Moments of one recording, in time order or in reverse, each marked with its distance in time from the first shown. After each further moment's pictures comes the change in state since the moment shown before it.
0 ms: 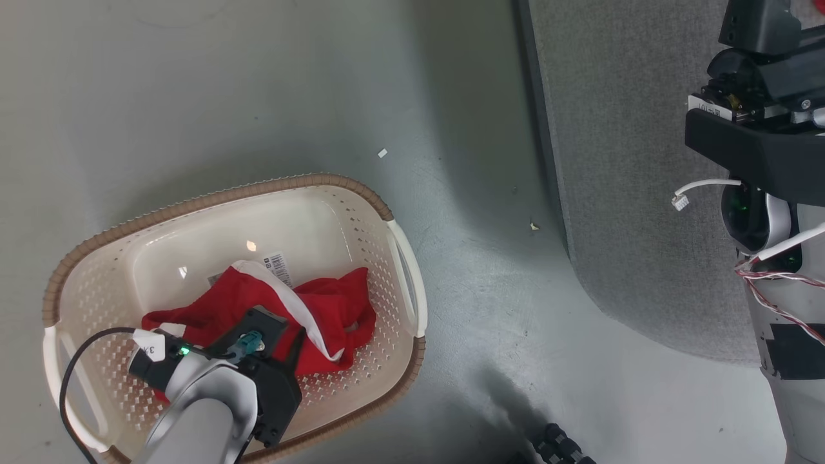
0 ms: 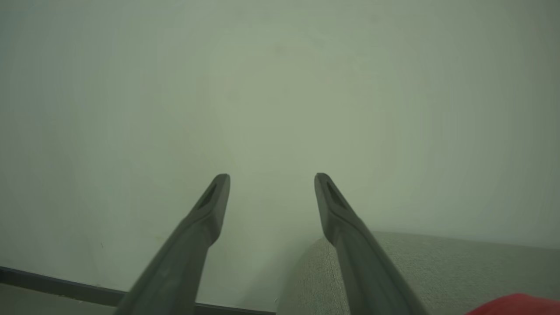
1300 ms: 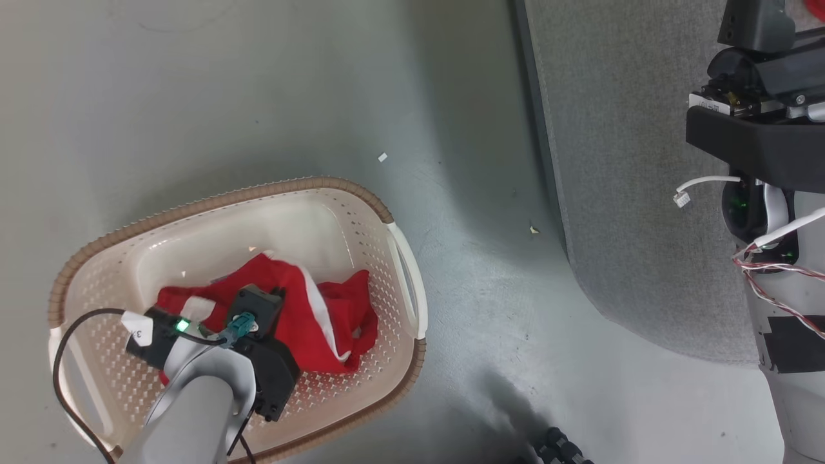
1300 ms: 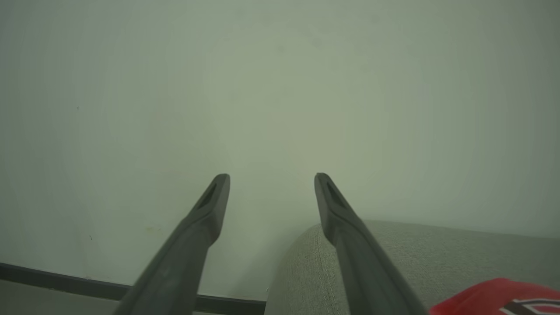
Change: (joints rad) left arm -0.098 -0.031 0.004 0.149 -0.003 0.012 -0.147; right arm 0.003 0.009 -0.025 0.057 -0.010 0.015 0.000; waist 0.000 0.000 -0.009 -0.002
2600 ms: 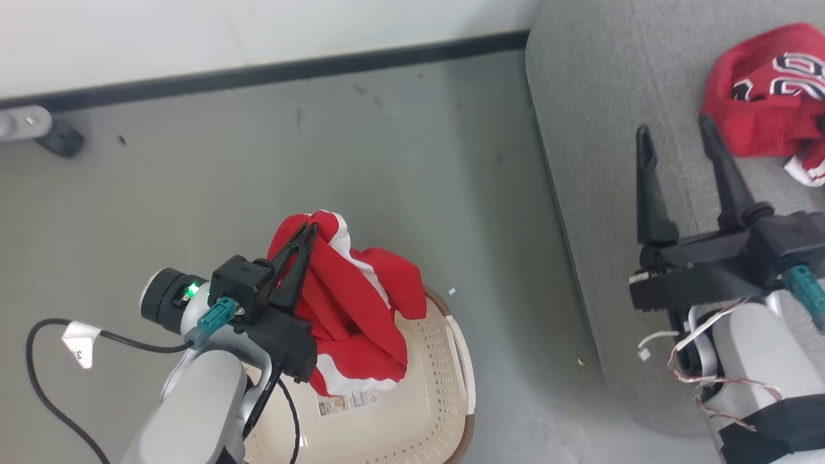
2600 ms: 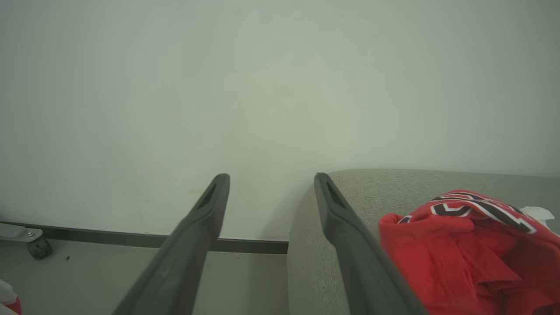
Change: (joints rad) left arm 0.040 -0.008 0.054 -0.272 -0.125 -0.031 -0.148; right arm 0.313 -0.004 0.004 0.264 0.002 0.056 0.000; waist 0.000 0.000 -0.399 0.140
